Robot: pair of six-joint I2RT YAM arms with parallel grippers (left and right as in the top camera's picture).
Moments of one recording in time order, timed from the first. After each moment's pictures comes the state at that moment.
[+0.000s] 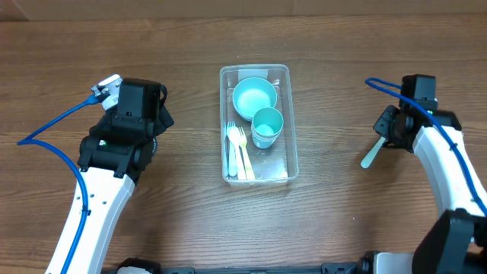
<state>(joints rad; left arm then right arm) -0.20 1.27 1.19 -0.89 -0.48 -0.64 -0.16 1.54 1.08 -0.74 0.17 0.47</state>
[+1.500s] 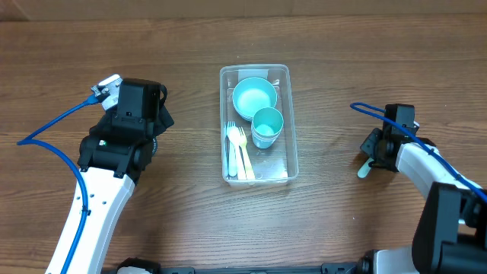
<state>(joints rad) -0.20 1.27 1.19 -0.89 -0.48 -0.64 -0.16 1.63 0.80 -0.39 0.16 0.50</state>
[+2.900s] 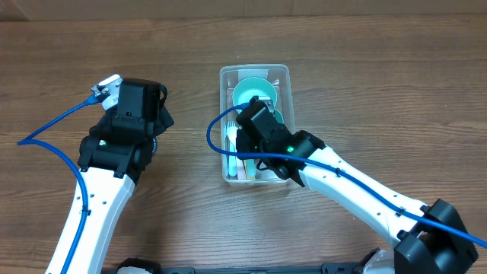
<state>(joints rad) -0.20 1.27 1.19 -0.89 -0.48 -0.64 0.76 1.62 1.15 -0.50 0.09 0.65</state>
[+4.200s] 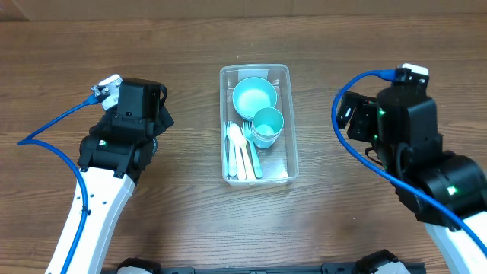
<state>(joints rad) -0.20 1.27 1.19 -0.89 -0.48 -0.64 0.37 1.10 1.38 -0.99 0.35 0.46</state>
